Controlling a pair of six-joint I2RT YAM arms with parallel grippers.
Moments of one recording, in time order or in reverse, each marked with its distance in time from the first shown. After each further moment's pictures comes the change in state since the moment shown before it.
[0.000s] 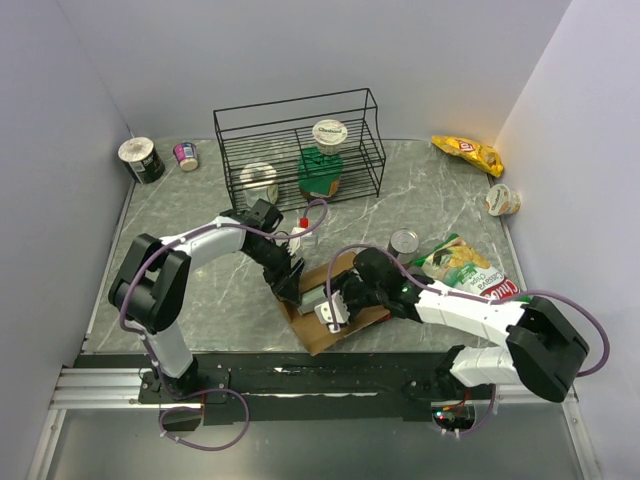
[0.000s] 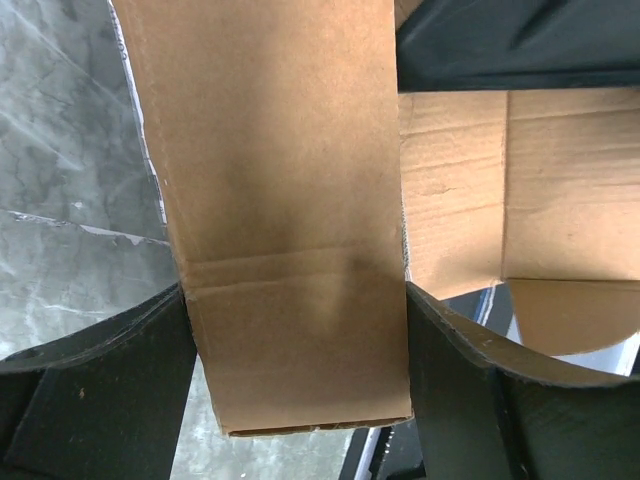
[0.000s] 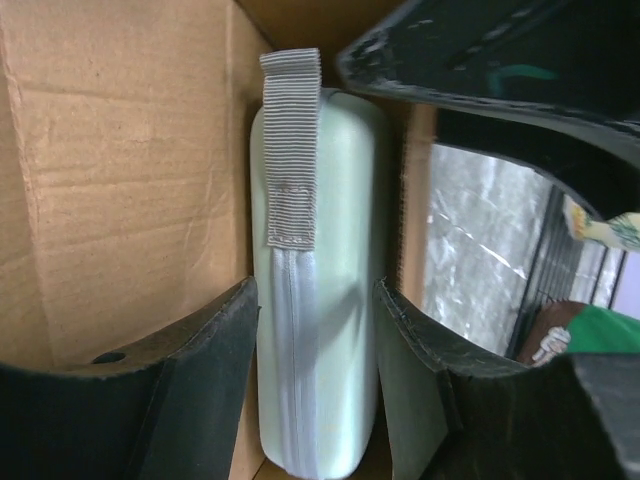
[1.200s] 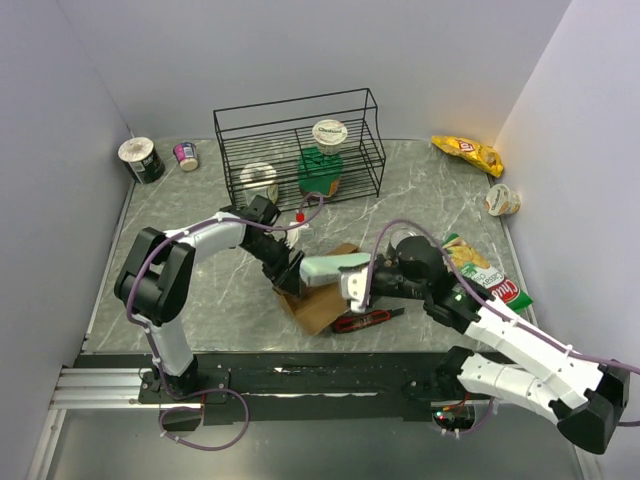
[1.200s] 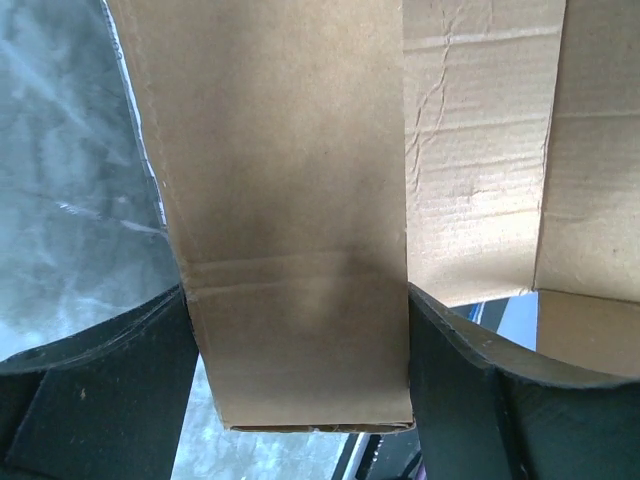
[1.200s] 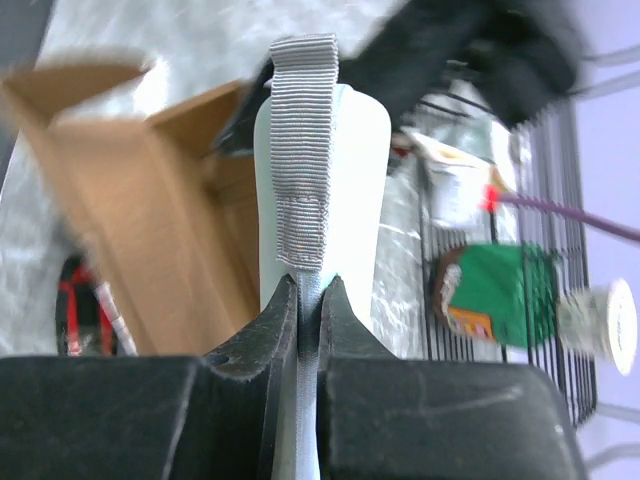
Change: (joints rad) left arm 0.042 0.061 0.042 0.000 0.011 -0.063; right arm -0.019 -0.375 0.143 -0.221 0.008 0.279
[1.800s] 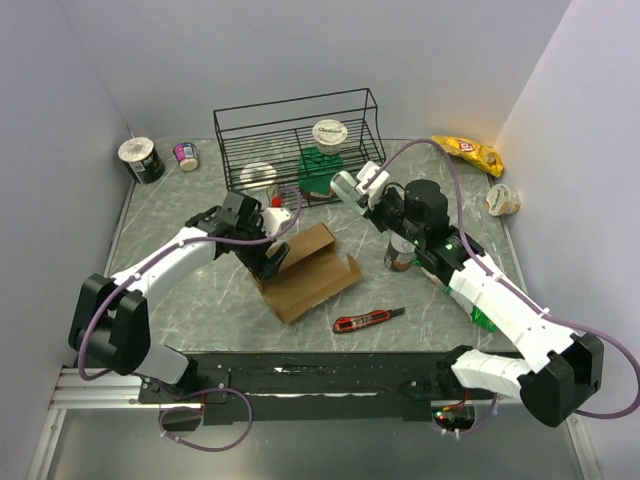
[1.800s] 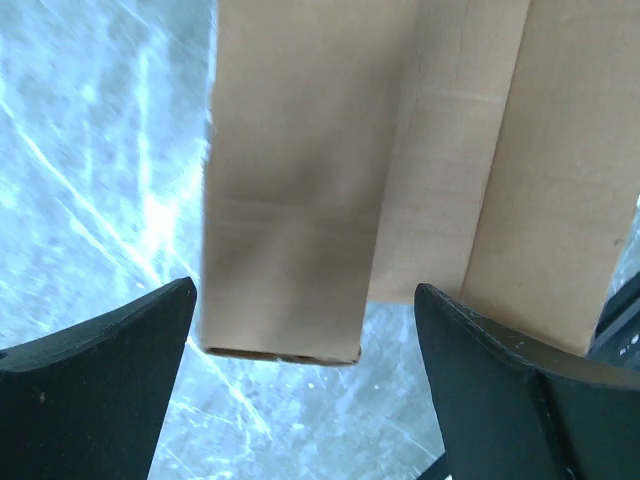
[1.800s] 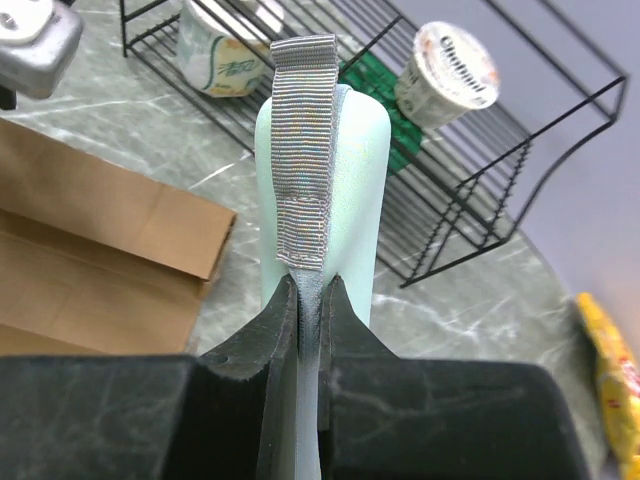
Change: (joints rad) left arm 0.016 -0.341 -0.106 0.108 -0.538 -0.043; right arm -0.262 0.263 0.278 0.170 0.308 0.542
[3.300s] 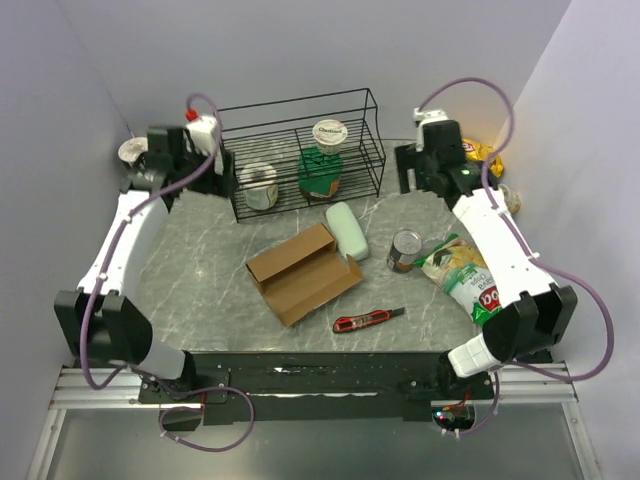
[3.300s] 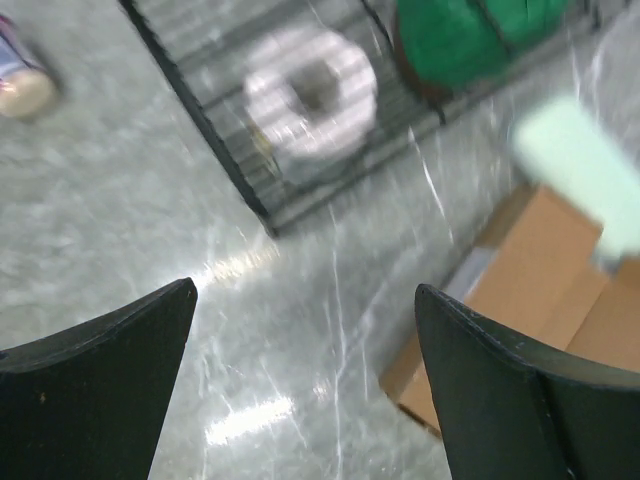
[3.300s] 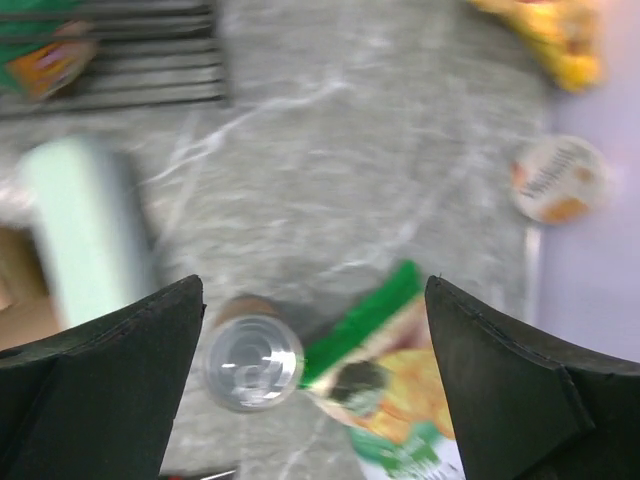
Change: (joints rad) left arm 0.346 -0.001 0.392 -0.010 -0.022 -0.218; right arm -0.266 0.368 0.558 -0.609 0.400 0.423
